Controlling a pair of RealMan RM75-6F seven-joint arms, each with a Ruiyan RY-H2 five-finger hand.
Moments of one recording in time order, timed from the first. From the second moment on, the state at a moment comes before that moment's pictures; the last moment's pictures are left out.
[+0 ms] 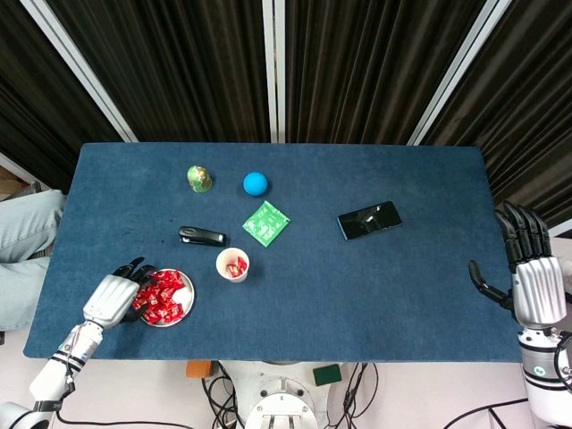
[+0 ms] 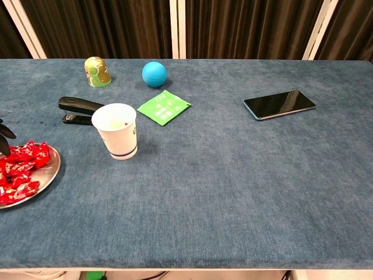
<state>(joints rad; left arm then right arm) -0.33 -1.35 0.10 -1.35 1.56 1.20 0.03 0.16 -1.17 0.17 -1.65 -1.65 1.69 0.08</state>
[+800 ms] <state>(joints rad) -0.33 -1.37 0.10 -1.34 1.57 1.17 0.05 0.16 -1.17 0.17 -1.65 -1.64 1.69 0.09</state>
